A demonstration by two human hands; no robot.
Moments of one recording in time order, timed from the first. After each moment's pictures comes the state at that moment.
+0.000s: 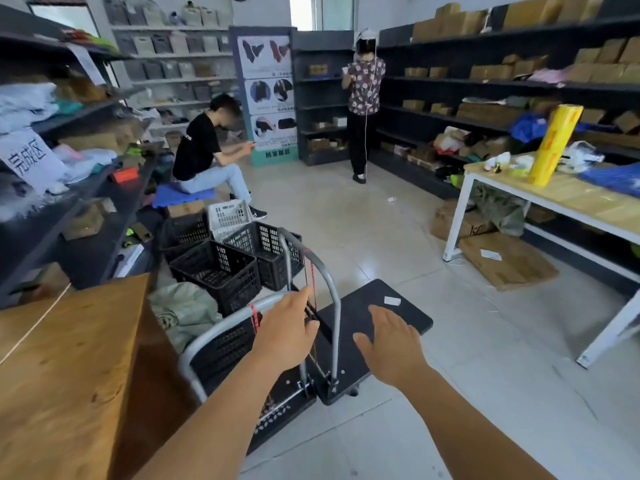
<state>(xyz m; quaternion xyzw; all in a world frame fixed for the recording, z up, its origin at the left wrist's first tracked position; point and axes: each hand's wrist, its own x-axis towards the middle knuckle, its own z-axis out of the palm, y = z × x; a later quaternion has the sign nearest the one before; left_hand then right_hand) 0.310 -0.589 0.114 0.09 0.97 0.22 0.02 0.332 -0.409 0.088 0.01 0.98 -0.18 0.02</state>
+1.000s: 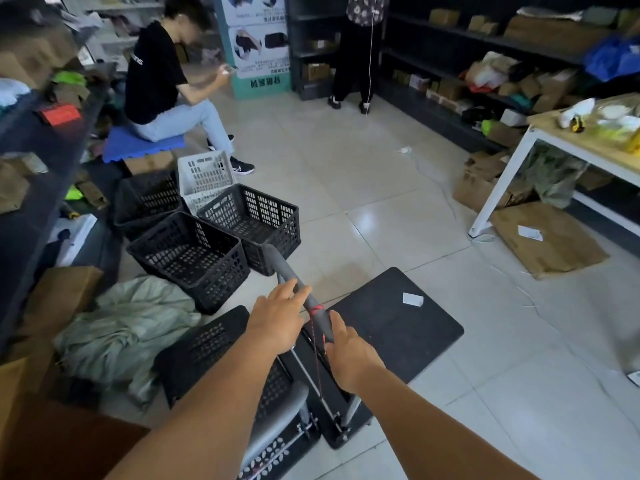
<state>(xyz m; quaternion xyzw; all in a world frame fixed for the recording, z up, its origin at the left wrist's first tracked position) -0.087 -0.628 0.003 0.12 0.98 0.04 0.14 -0.032 -0.488 -0.010 -0.02 0.95 -0.22 0.24</state>
